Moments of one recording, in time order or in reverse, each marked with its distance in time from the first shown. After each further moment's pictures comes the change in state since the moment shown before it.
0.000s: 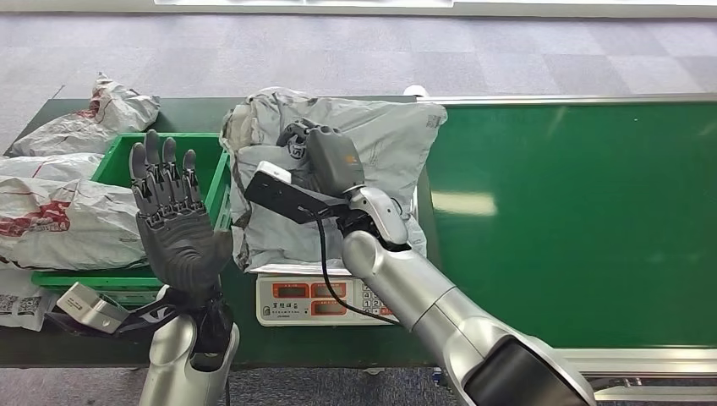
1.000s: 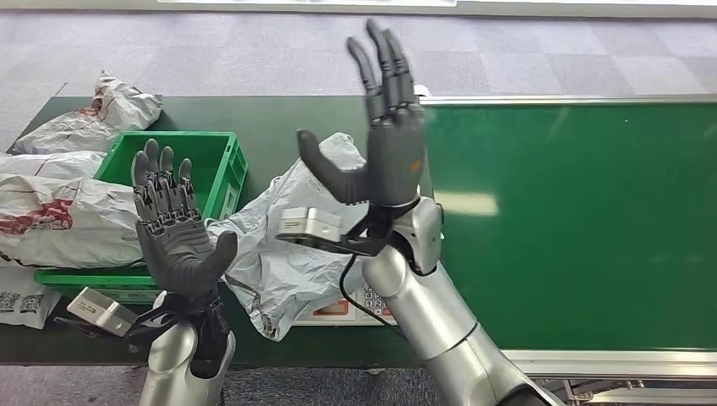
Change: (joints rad) left arm 0.029 0.017 0.001 0.001 -0.086 0.108 0.012; right arm 0.248 -0.001 -0.273 -0.544 0.272 -0.365 -0.303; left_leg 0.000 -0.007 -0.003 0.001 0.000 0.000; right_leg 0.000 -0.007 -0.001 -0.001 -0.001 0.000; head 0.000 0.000
